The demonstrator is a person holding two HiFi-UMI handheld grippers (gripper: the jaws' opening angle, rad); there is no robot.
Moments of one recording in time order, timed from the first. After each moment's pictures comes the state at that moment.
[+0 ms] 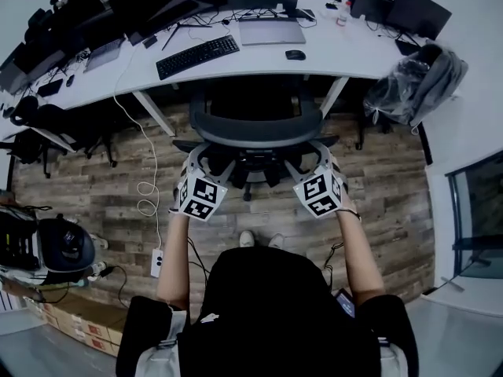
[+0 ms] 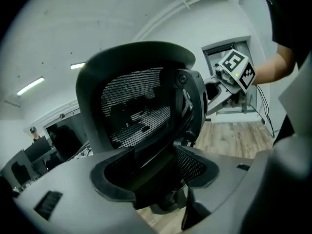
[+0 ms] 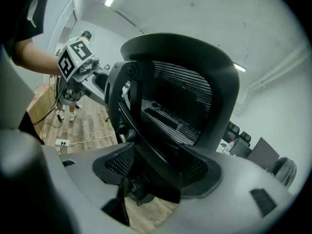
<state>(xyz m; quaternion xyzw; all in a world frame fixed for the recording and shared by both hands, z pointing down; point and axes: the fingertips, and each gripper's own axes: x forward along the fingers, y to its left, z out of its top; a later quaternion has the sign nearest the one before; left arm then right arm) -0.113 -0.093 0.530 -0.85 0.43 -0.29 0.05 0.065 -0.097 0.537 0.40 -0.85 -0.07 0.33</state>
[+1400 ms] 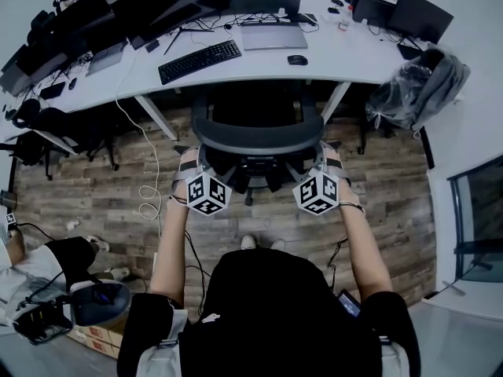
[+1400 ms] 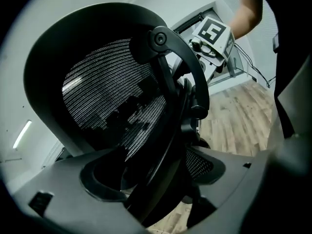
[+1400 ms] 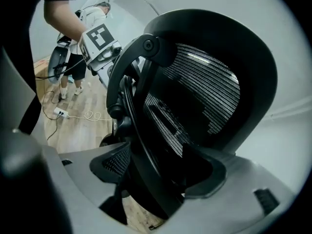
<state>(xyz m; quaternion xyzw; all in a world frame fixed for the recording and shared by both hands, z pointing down) -0.106 -0.121 0.555 -0.81 0.38 -0.40 0.20 0.060 -0.121 0.549 0.36 -0.82 -0.21 0.39</state>
